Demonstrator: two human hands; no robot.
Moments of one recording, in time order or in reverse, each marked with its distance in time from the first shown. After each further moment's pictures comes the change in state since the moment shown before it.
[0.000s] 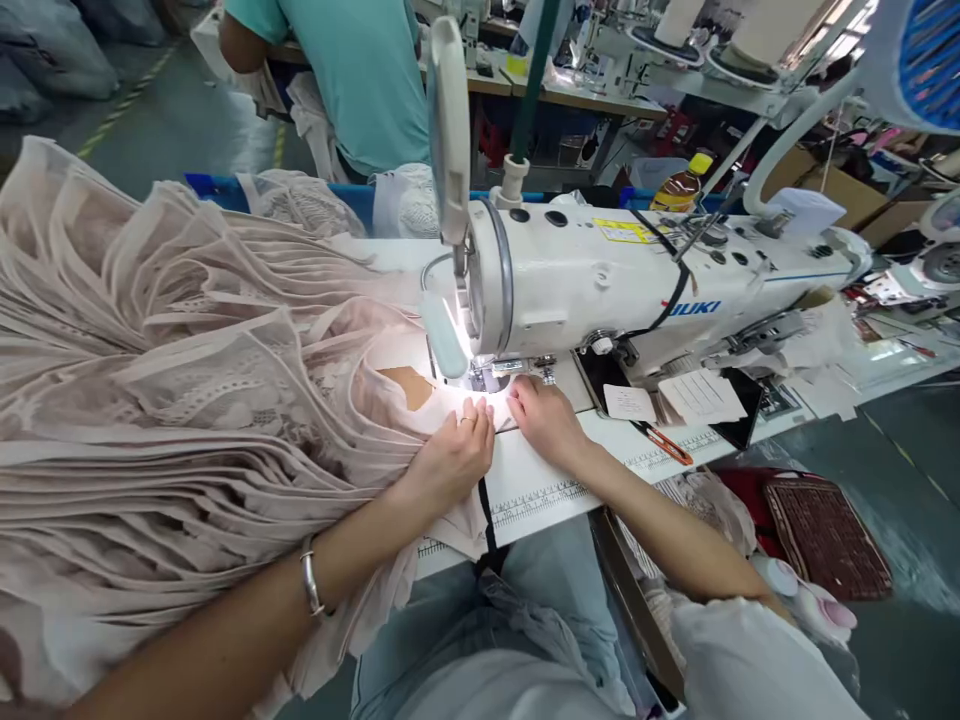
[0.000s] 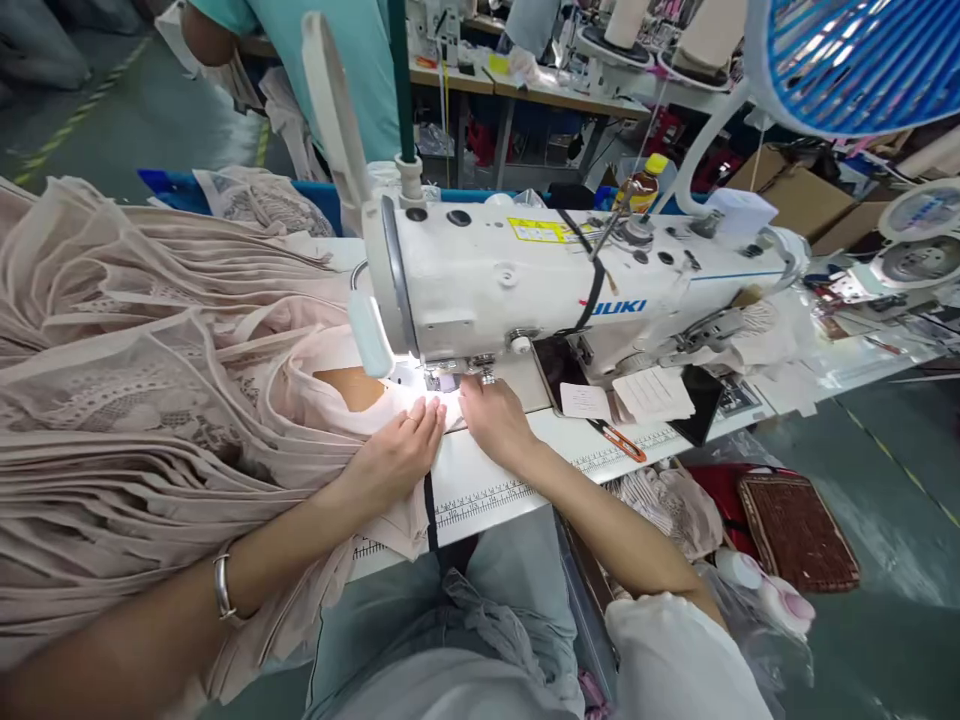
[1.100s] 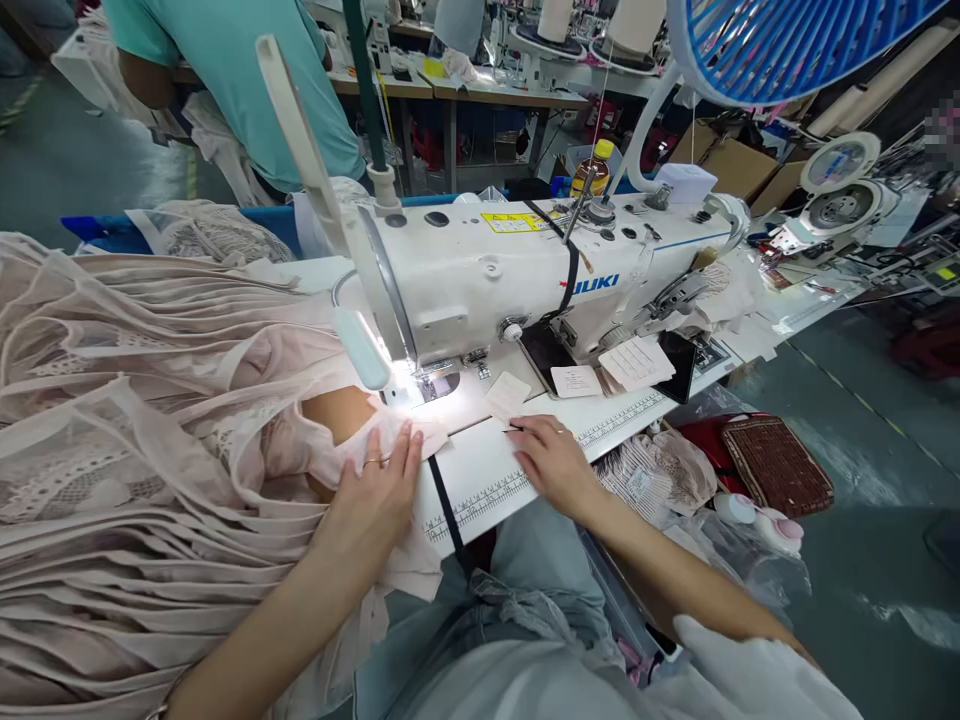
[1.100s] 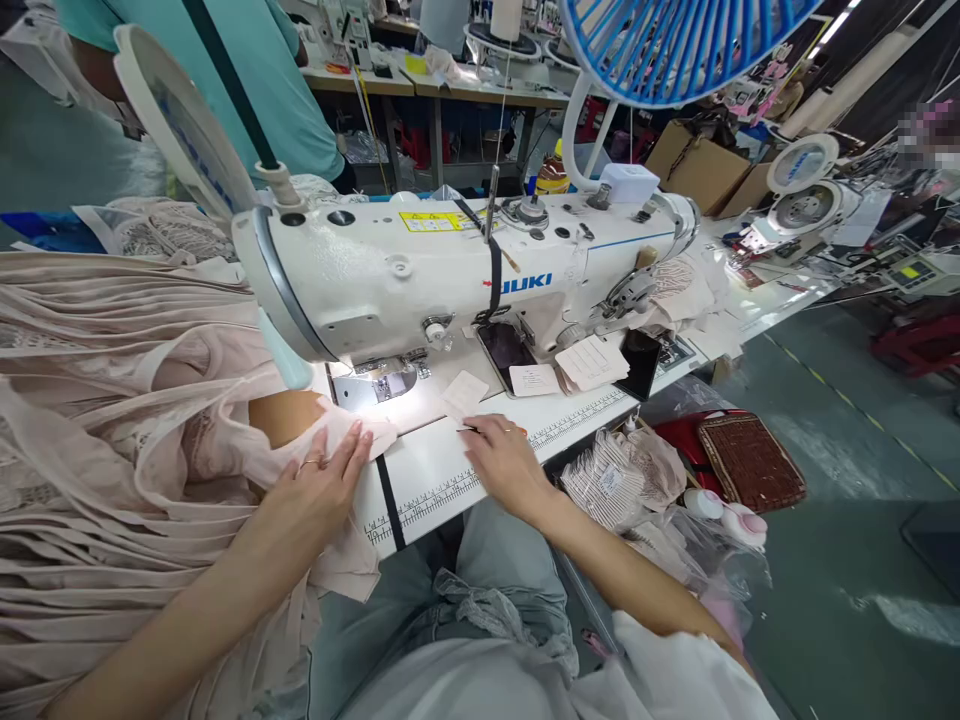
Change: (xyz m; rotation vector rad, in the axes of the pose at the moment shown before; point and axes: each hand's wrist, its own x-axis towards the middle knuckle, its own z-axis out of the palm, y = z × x) left_hand -0.036 0.004 -0.021 0.038 -0.168 -0.179; right_hand -0.109 0.017 -0.001 0.085 0.245 -0.071
